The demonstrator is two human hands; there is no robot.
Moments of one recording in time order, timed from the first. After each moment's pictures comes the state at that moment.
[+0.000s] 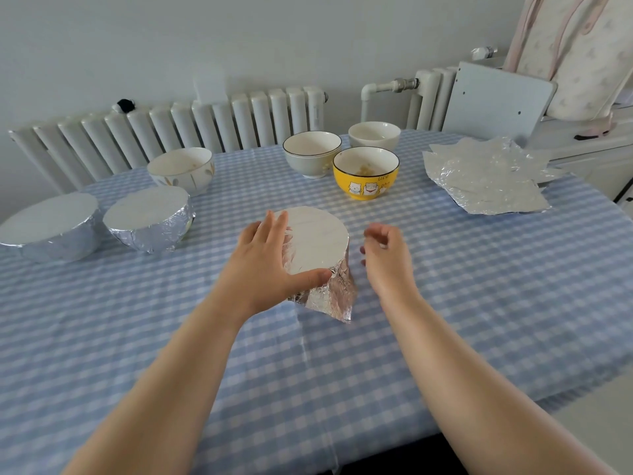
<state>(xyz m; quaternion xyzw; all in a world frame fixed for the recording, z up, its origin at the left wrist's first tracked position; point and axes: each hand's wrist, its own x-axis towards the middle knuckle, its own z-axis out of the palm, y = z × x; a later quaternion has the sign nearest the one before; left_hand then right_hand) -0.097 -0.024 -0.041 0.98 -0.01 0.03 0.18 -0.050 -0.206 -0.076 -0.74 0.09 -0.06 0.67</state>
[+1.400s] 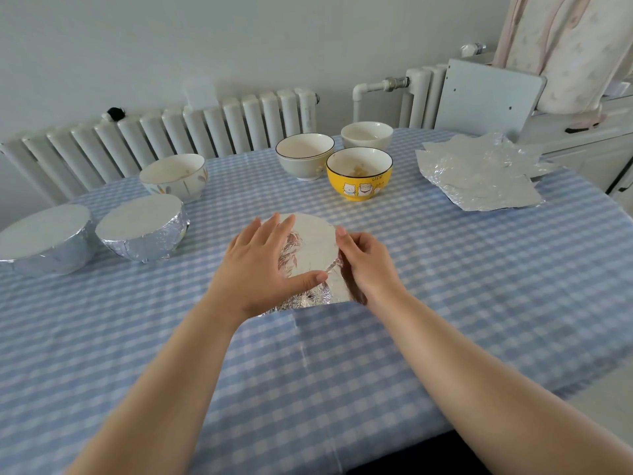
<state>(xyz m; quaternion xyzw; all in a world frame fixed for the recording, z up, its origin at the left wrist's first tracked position) -0.092 -0.018 -0.041 0.99 -0.06 0.06 0.14 -0.049 -0.195 -0.080 -0.72 0.04 0.01 0.69</state>
